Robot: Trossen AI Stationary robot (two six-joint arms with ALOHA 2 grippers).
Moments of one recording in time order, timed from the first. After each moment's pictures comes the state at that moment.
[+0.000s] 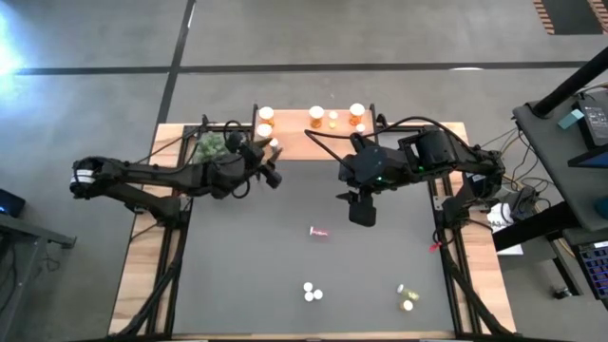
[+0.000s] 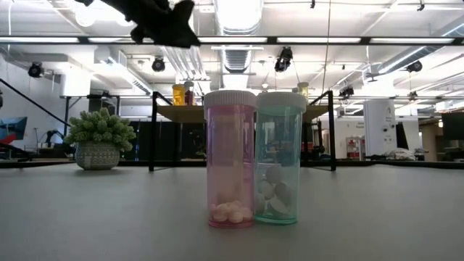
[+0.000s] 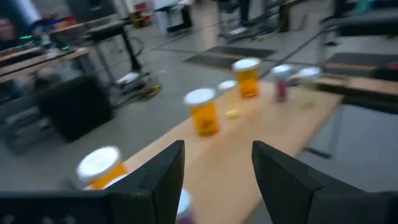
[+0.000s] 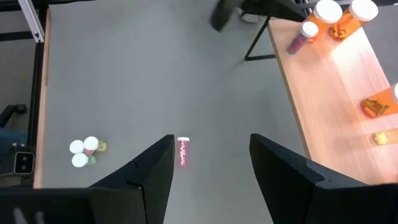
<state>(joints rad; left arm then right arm) 0.05 1.16 0.84 0.10 -0.79 -0.01 0.17 1.77 2.35 -1.48 0.18 0.21</state>
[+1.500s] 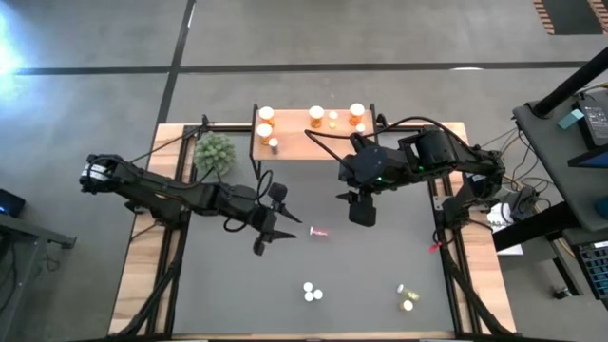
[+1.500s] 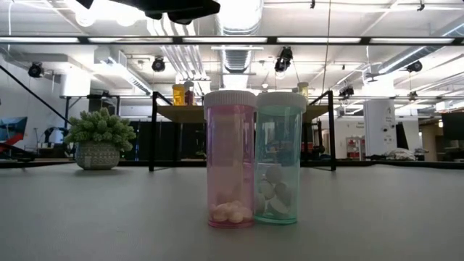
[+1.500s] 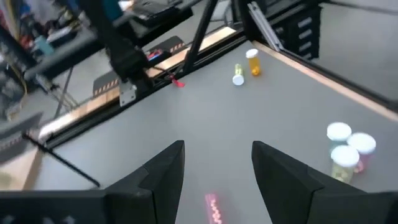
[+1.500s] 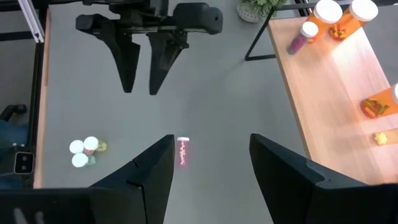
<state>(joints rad) -0.17 1.27 0.84 0.11 0.05 0.40 0.17 1.77 2.35 -1.48 0.19 0.21</state>
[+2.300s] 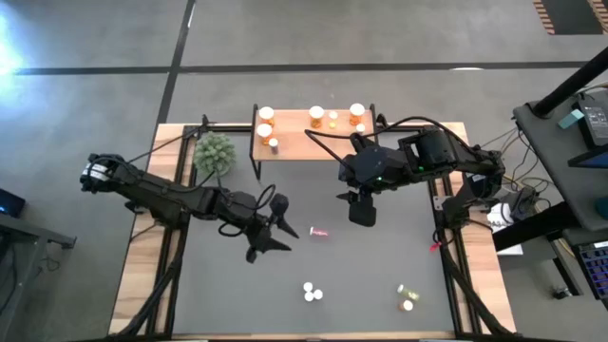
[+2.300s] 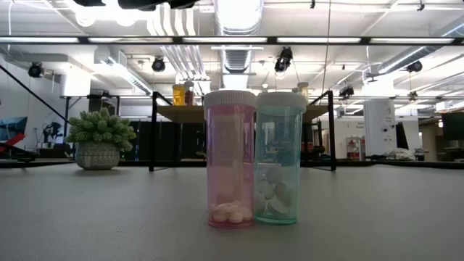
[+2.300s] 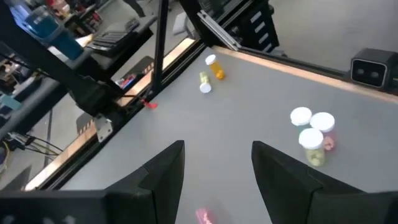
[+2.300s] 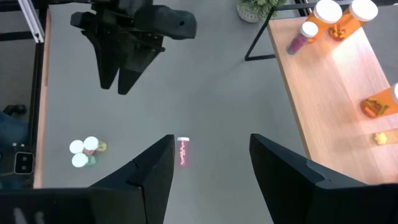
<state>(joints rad) -0.22 1.28 0.85 0.09 0.14 0.61 0.17 1.77 2.35 -1.48 0.19 0.21</state>
